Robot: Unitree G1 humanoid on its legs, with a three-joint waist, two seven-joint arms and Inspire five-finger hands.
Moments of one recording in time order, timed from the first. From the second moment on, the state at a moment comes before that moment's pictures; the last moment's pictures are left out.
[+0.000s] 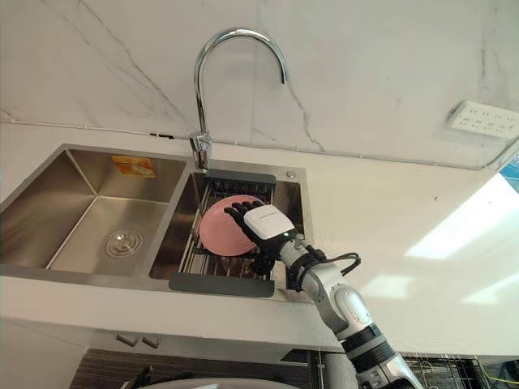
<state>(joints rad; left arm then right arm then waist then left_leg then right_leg) 0.21 0.10 0.29 1.03 0.03 -0.06 0.03 -0.16 -0.31 0.36 0.03 -1.03 -0.15 0.23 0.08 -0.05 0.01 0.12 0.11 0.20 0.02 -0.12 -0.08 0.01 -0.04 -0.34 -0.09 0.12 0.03</state>
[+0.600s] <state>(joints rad) 0.21 0.10 0.28 1.00 0.03 -0.04 0.02 -0.23 -0.27 0.44 0.17 -1.20 -0.09 0.05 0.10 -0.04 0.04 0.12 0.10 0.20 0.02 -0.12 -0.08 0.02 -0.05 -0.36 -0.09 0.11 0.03</state>
